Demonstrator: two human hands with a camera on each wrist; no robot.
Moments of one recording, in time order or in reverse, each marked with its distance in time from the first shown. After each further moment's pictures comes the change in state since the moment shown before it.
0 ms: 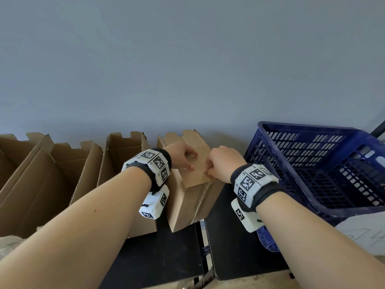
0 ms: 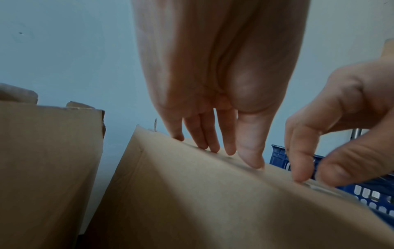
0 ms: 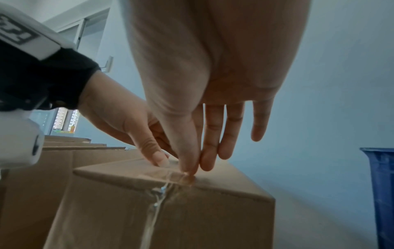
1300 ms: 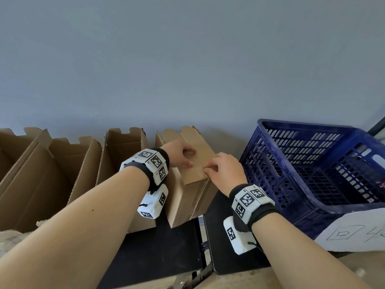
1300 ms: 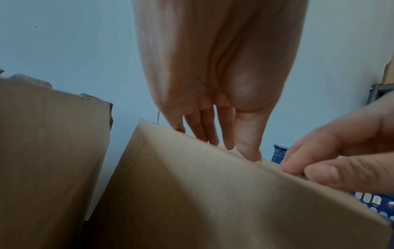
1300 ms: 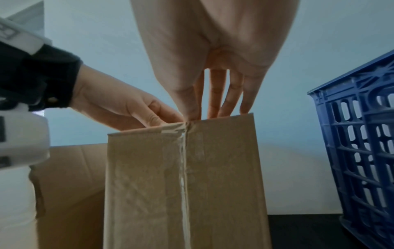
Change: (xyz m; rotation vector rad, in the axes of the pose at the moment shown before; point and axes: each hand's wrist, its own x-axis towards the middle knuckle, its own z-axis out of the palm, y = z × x) left_hand 0.001 -0.012 0.006 -0.021 0.028 -0.009; right_hand -0.011 0.006 0.045 0.308 0.261 0.086
